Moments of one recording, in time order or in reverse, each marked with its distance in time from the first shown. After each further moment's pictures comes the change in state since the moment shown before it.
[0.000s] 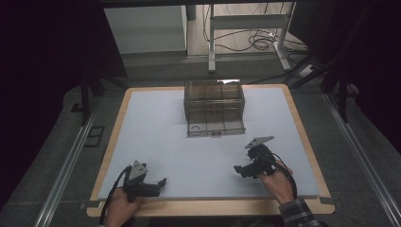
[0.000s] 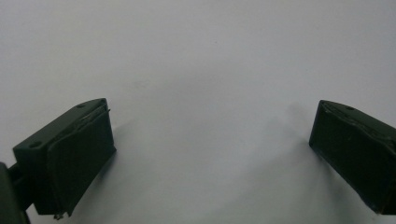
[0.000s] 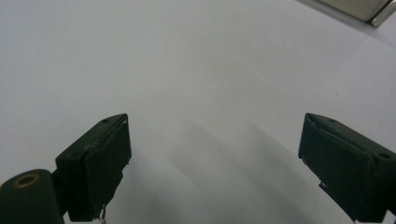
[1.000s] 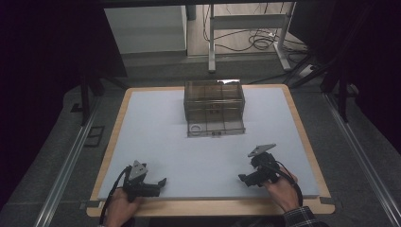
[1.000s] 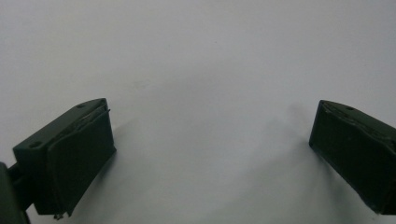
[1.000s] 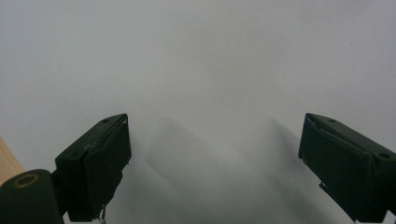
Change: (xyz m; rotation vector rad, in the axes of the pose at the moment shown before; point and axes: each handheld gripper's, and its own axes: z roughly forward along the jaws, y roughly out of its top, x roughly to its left) left arm 0.000 0.000 0.000 0.000 0.000 0.000; right arm 0.006 -0.021 -0.004 0.056 -0.012 -0.027
